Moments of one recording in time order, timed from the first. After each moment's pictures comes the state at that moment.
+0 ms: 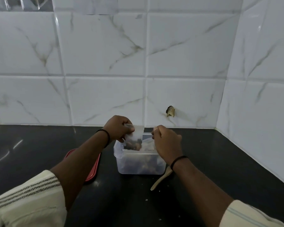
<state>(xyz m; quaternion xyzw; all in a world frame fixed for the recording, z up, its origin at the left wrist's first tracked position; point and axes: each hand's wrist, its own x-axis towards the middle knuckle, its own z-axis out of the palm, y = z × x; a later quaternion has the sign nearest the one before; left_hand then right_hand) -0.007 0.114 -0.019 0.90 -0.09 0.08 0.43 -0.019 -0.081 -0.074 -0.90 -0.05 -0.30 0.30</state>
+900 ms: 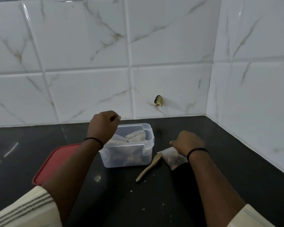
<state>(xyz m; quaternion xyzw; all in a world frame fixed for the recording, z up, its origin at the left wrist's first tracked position) -0.009 0.085 -0.048 0.89 -0.09 0.34 0.27 -0.041 -0.187 -0.085 -0.97 0.12 -0.07 0.18</state>
